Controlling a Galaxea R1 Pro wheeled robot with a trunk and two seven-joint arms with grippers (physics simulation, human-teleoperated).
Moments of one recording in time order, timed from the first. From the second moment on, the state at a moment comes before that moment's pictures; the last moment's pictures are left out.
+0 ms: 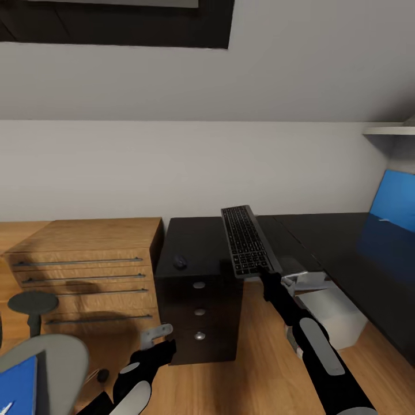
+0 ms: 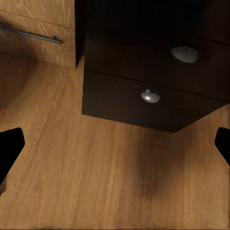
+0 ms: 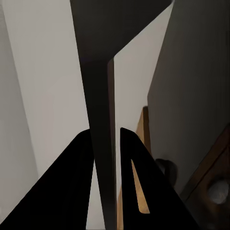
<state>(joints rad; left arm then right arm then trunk) -0.29 0.20 -0.74 -1.40 1.00 0.26 0.86 -0.41 -0.02 0.02 -1.14 -1.42 0.27 0.19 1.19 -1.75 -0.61</state>
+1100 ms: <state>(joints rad) -0.29 0.21 -0.74 -1.40 1.00 0.26 0.86 -0.40 -0.03 0.02 -1.13 -1.51 0.27 0.19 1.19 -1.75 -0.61</state>
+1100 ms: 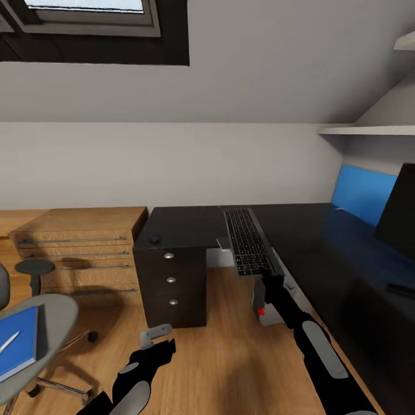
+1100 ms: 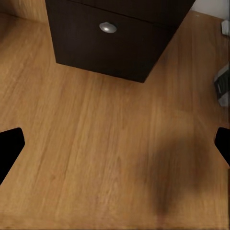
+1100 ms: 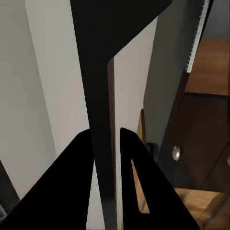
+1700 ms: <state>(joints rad) -0.29 0.21 -0.74 -1.40 1.00 0.26 0.86 -0.40 -0.03 0.02 -1.12 -1.55 0.27 0.18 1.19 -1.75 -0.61</state>
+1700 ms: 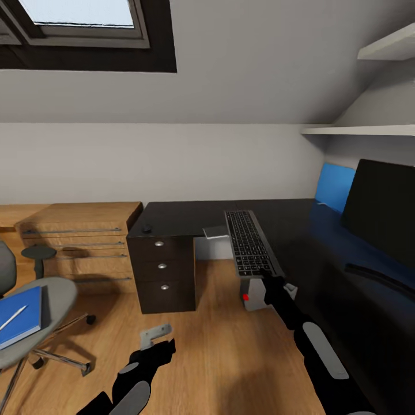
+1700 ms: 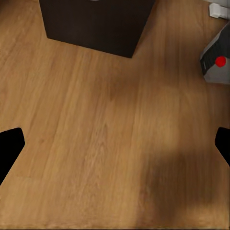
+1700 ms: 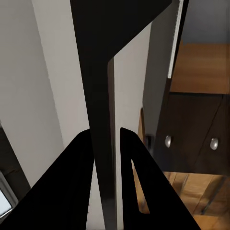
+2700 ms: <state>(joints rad) -0.29 0.21 -0.74 -1.40 1.00 0.26 0.86 -0.39 -0.05 0.02 -1.12 -1.56 0.27 0.19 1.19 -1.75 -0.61</state>
